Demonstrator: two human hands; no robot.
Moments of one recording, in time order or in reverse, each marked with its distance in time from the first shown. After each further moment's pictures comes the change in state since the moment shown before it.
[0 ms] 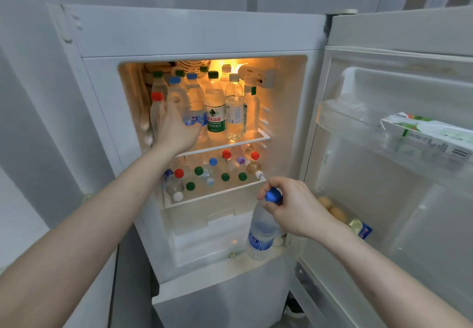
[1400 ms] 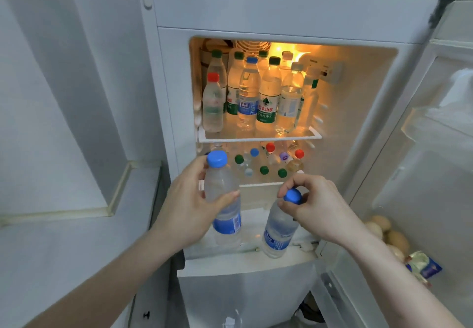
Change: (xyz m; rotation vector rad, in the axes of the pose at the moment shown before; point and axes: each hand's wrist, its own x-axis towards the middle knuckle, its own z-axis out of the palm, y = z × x) left_hand -0.173 -0.045 -0.059 -0.433 -0.164 -0.043; right_hand 0.031 -0.036 0.031 0.117 -0.107 -0.054
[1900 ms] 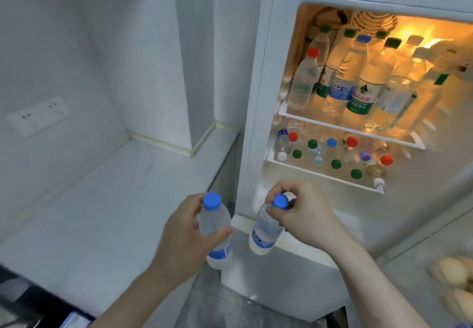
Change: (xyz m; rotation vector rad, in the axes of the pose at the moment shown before) left_hand -0.175 -0.029 0.004 0.207 0.442 -0.349; right_hand -0.019 -0.033 0.077 0.081 -0.430 -0.210
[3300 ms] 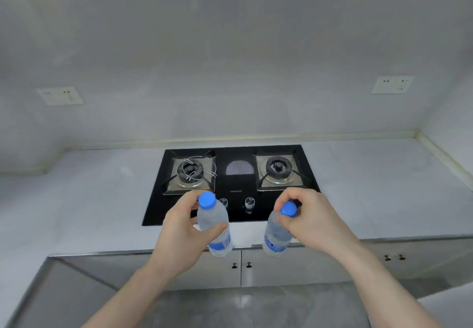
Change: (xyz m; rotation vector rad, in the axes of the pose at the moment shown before) left_hand -0.544 0.013 -0.196 0.306 1.030 -0.569; right_hand -0.306 -0.224 0.270 -0.001 -0.910 -0.780
